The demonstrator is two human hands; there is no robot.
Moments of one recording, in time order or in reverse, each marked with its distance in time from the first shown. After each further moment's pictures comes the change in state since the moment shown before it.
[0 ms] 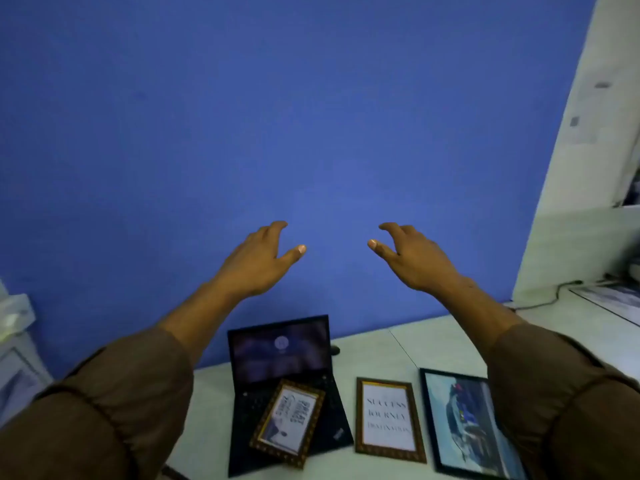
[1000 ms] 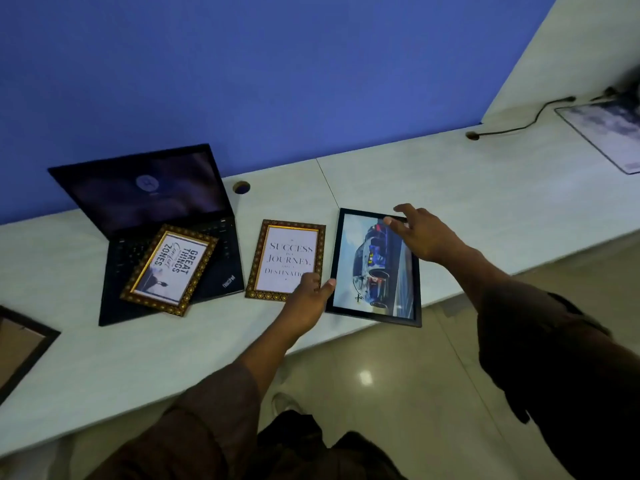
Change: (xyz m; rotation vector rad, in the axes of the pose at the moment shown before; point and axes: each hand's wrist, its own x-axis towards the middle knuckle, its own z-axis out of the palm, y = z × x) left_hand -0.071 0.142 0.484 -0.662 -0.647 -0.688; right_hand -0.105 0.379 0.191 0.098 -0.607 0.436
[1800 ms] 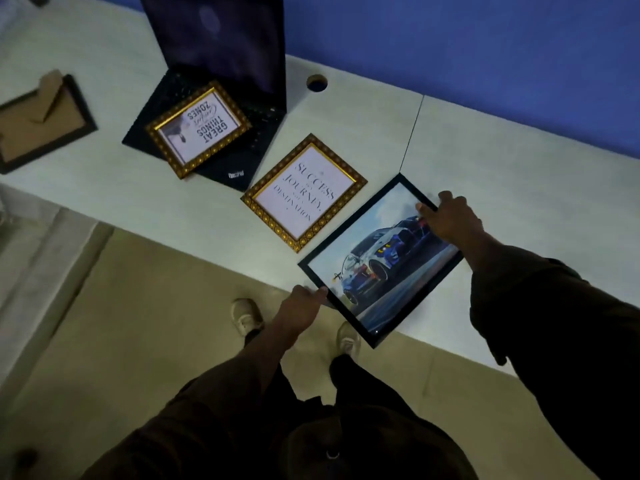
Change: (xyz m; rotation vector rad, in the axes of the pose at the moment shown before) left_hand 0.064 -0.026 0.166 -0.582 0.376 -0.701; right_hand 0.232 0.074 0.069 -0.316 -0.339 -0.133
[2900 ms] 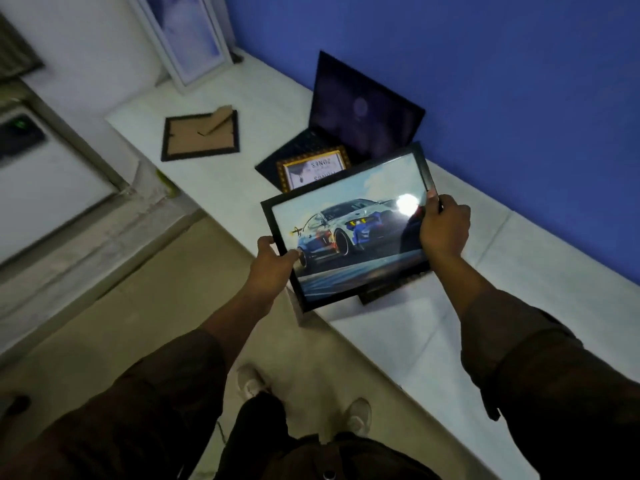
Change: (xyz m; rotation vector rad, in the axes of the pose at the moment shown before) left_hand -0.047 0.017 -0.196 -0.577 0.436 0.322; right_hand -0.087 -0.238 -0.026 0.447 0.385 -0.338
